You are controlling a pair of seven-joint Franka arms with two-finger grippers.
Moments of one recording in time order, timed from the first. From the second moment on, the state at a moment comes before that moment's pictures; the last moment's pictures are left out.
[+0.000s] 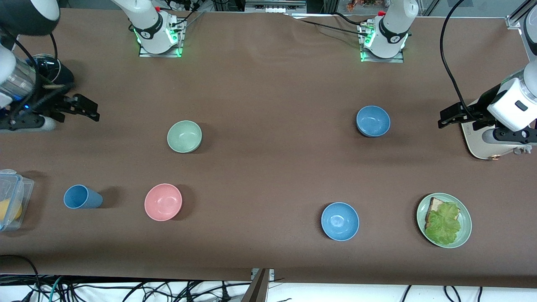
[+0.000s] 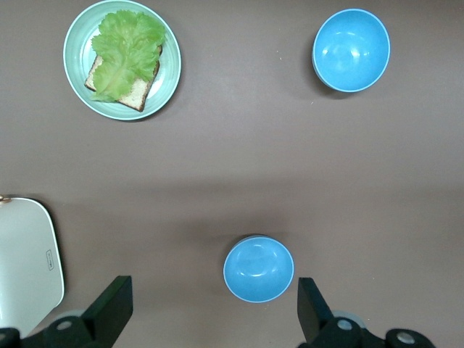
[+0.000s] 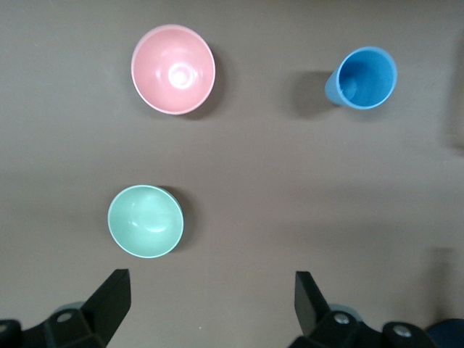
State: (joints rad) left arm 0.01 0.14 -0.04 -1.51 -0.05 1.59 -0.03; right arm 0.11 0.11 -0.05 -1.63 0.02 1.69 0.03
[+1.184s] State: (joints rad) left arm 0.01 0.14 -0.05 -1.51 -0.05 1.59 -0.03; right arm 0.16 0.30 0.05 -2.29 0.04 2.54 0.02
